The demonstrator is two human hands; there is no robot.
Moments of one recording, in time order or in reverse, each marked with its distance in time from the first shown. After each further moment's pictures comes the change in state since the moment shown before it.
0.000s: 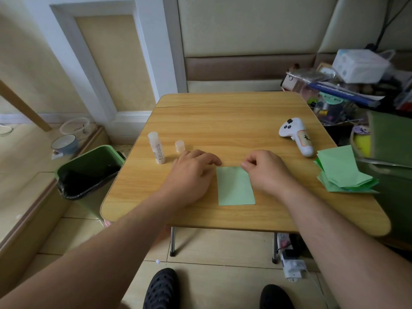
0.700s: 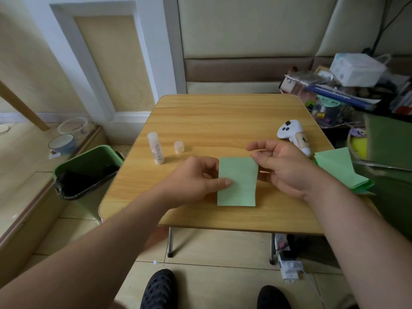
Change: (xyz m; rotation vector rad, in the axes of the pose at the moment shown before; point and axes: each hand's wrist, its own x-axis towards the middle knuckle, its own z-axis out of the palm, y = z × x) left_hand -0.007 0.018 -0.021 -0.634 -0.282 -0.077; right_hand -0.023 -0.007 -0.049 0.964 -0.293 0.049
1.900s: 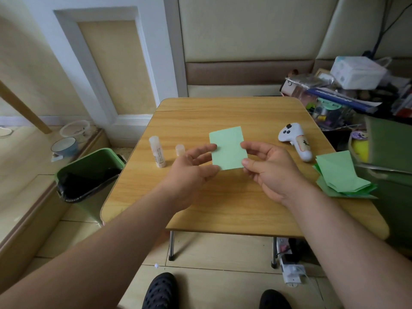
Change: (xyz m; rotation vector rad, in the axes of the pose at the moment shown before) left_hand 0.010 0.002 0.009 -0.805 0.283 -0.186; right_hand 0.021 0.024 0.022 0.139 0.183 -0.088
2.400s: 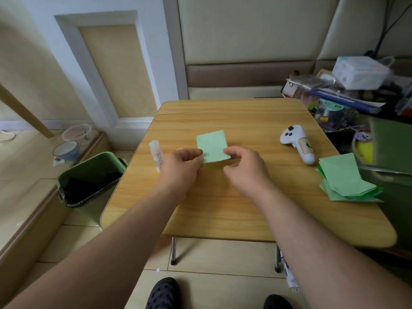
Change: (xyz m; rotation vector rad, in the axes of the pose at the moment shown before) left_hand 0.023 0.005 -0.014 0.496 0.409 0.107; right_hand 0.022 0.020 0.041 -0.673 0.135 -0.134
